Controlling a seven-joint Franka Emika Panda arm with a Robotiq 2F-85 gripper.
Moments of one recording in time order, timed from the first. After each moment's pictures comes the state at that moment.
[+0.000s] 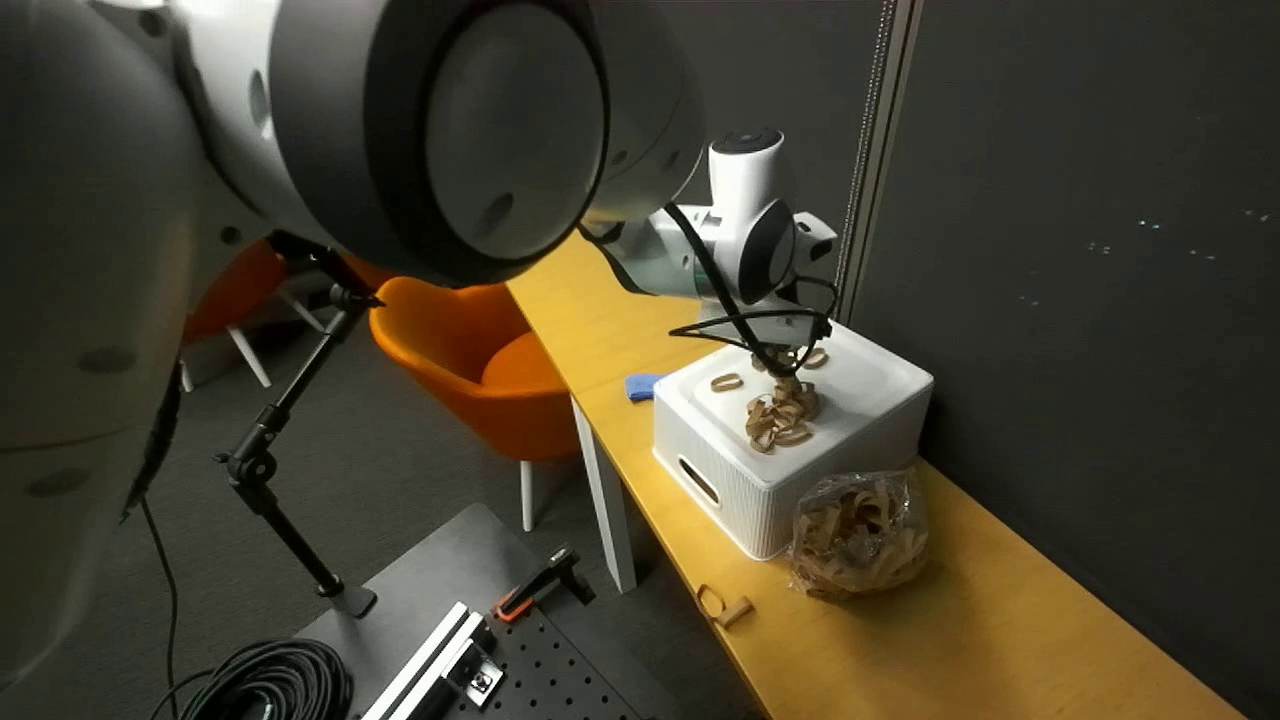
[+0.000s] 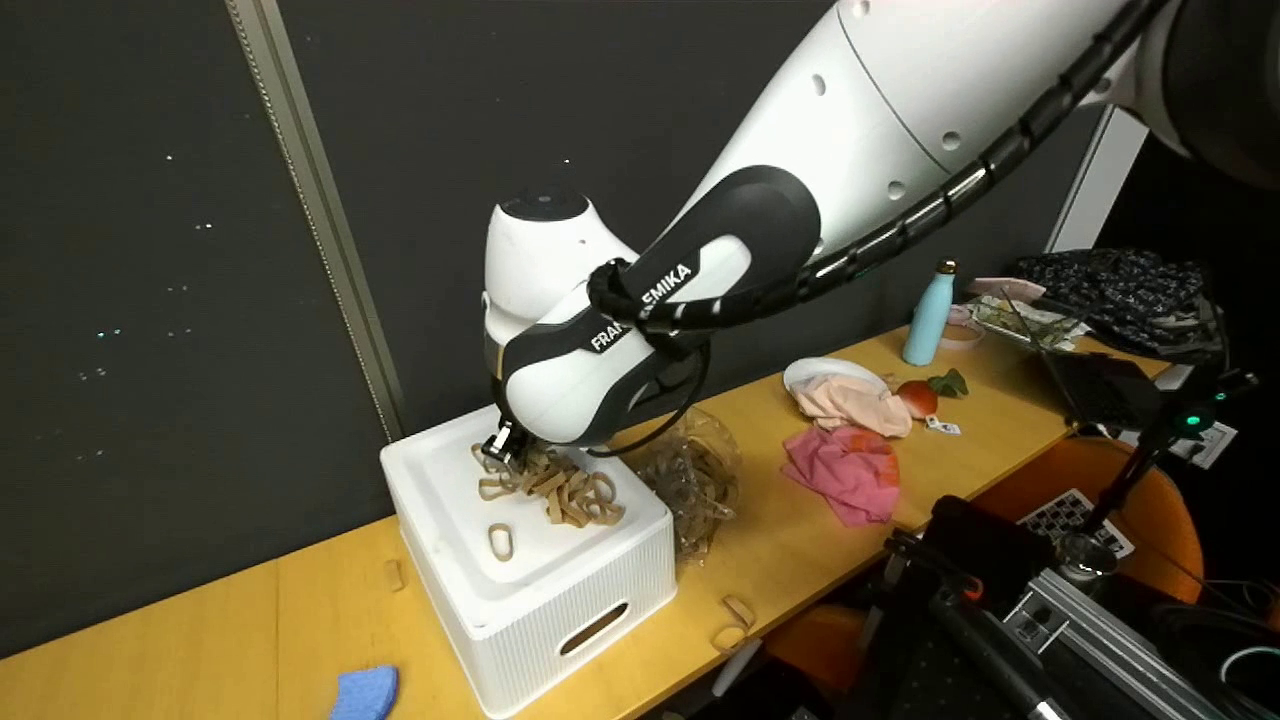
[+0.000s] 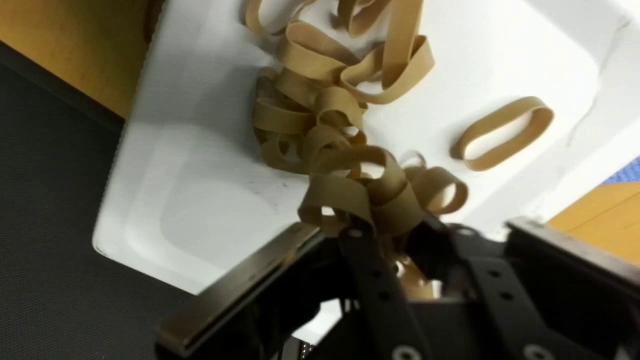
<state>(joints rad) 0.13 0.76 0.06 -1.61 -0.19 2.66 -0.07</state>
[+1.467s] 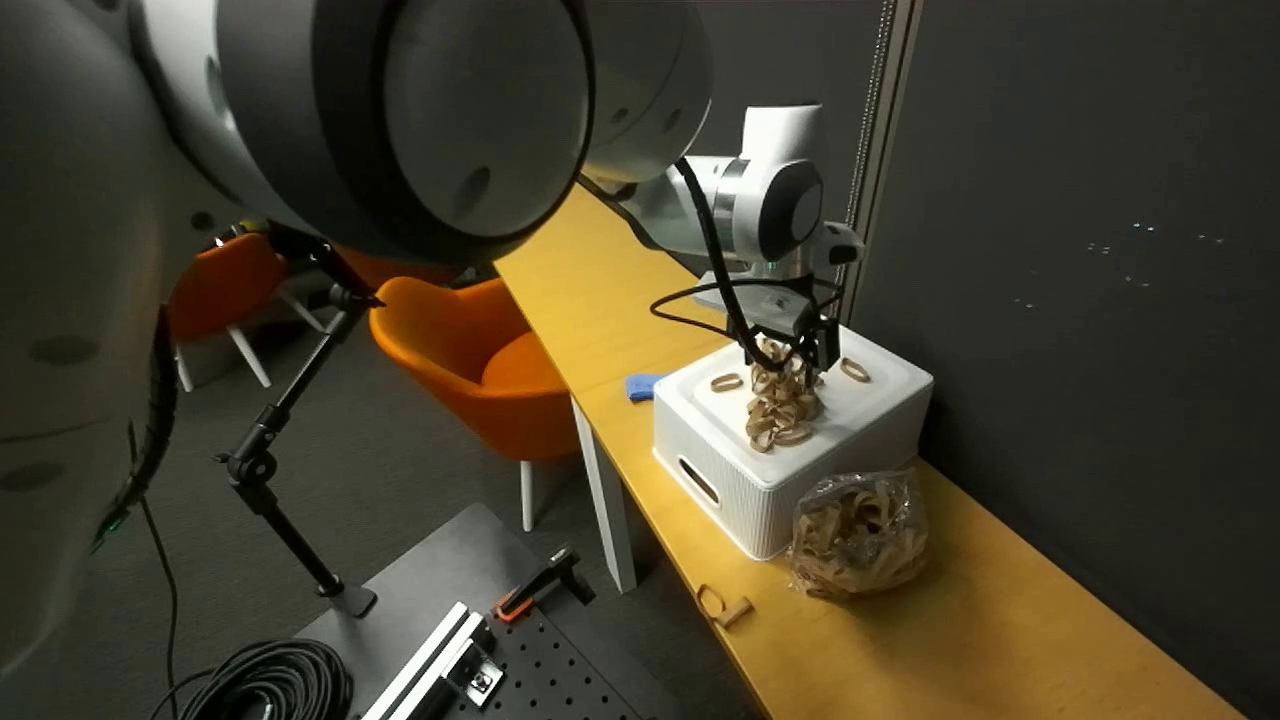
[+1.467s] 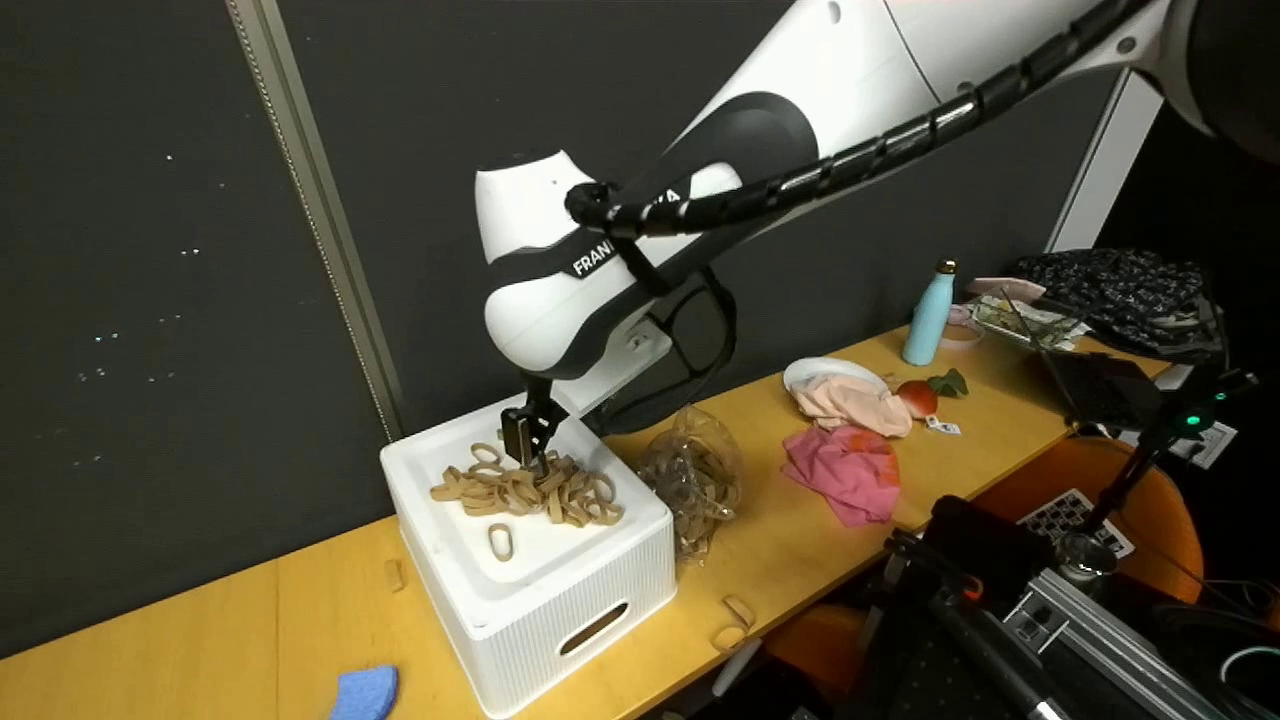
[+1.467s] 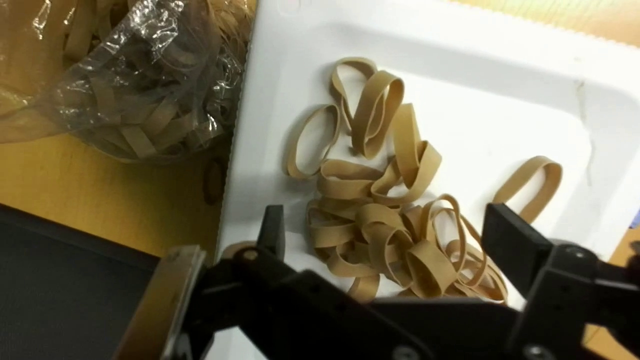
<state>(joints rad) 0.14 0.73 0.01 -1.54 -0.13 2.28 0.18</state>
